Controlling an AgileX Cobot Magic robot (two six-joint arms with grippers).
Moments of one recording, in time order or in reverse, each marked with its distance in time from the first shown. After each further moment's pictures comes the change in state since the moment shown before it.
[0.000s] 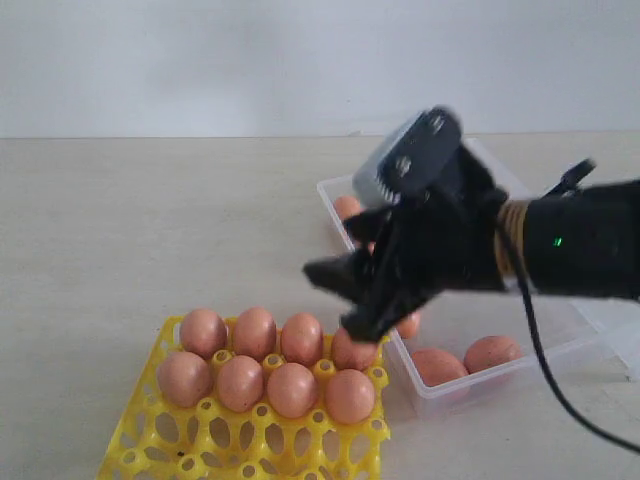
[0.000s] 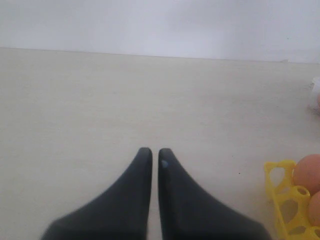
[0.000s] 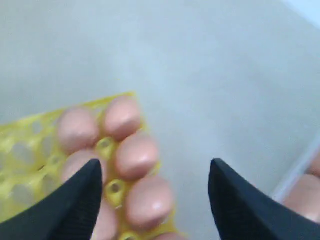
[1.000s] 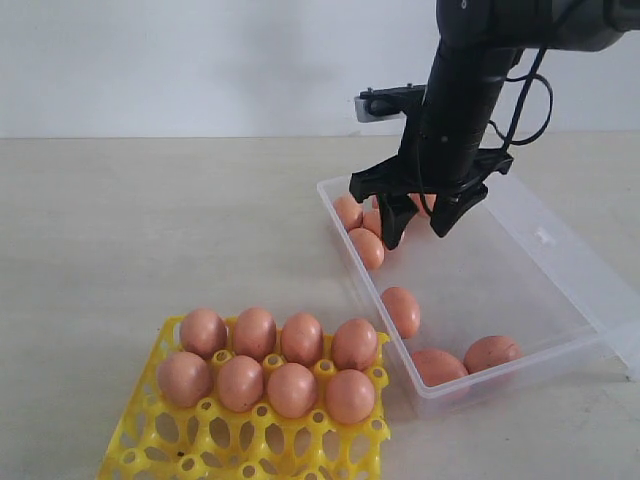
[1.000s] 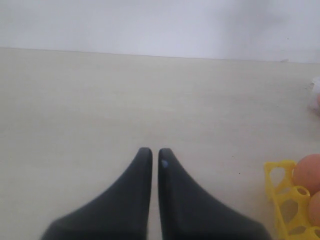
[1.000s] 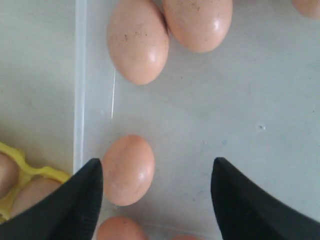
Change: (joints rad) left arm 0.000 0.000 0.000 0.000 0.000 0.000; right arm -0.172 0.603 -1.026 1.259 1.586 -0.871
